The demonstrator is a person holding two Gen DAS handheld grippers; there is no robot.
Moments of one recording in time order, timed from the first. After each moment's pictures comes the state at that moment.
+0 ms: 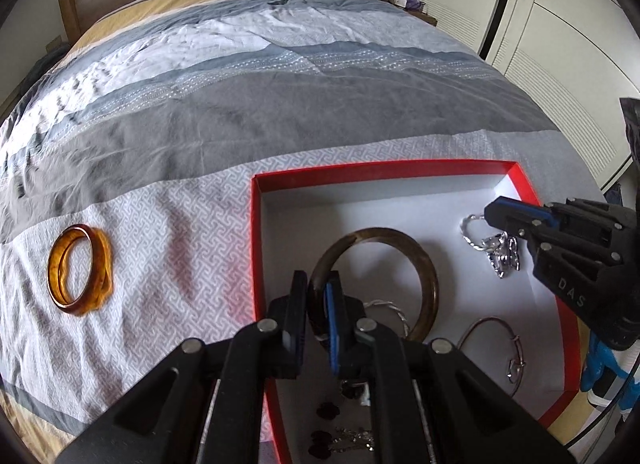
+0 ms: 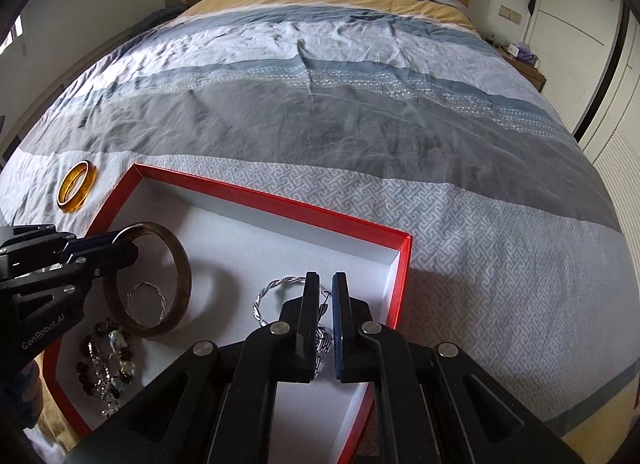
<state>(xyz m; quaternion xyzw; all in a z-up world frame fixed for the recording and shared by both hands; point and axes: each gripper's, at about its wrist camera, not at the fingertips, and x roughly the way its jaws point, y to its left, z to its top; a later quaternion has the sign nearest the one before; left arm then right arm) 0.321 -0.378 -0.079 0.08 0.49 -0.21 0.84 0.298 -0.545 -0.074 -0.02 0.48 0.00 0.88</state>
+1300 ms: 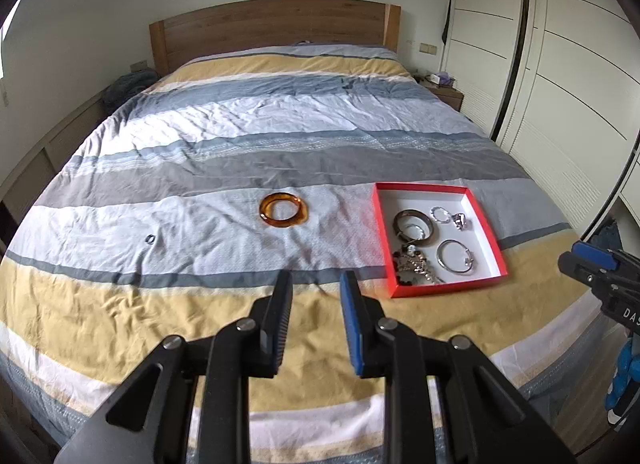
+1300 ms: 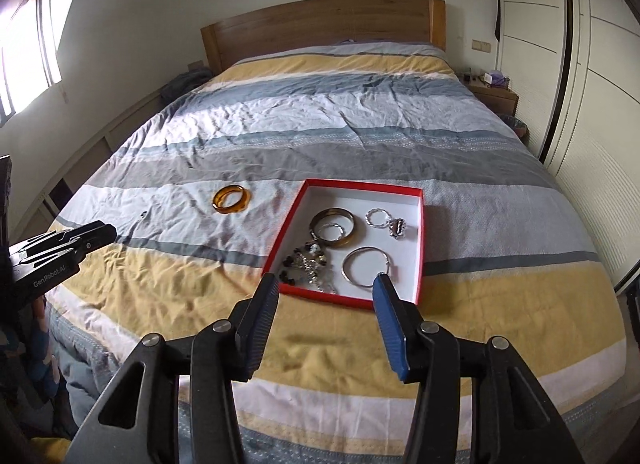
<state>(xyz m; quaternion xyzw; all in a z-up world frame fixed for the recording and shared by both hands) 0.100 -0.180 0.093 0.04 0.38 -0.13 0.91 0.044 -0.444 0.095 0.05 0.39 0.01 0.92</state>
